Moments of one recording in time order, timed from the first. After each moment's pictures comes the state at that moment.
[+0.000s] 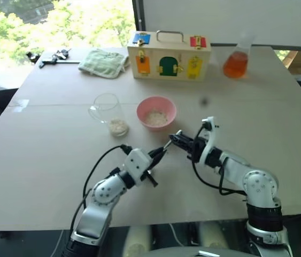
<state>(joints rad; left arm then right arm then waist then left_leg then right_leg) 0.08 0.34 -0.18 -0.31 -0.05 0.00 -0.57 -0.26 -0.05 -0.04 -0.35 0.92 1.02 0.16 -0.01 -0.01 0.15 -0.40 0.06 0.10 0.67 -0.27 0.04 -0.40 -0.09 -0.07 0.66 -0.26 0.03</state>
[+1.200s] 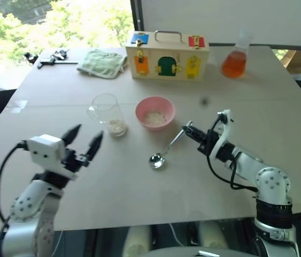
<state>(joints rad) 0.23 0.48 0.56 -0.47 -0.49 0.25 -0.41 -0.29 -0.11 -0.15 -0.35 1.06 1.02 0.10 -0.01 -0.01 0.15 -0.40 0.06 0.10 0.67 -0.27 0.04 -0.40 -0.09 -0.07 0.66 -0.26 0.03</state>
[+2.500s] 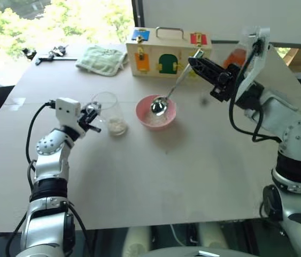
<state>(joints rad) -0.49 0.55 0.26 0.49 -0.28 -0.11 -0.65 -0.81 -0.36 -0.14 -0.29 1.12 0.89 0.13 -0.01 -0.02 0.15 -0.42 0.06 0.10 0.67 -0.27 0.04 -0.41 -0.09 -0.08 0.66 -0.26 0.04</state>
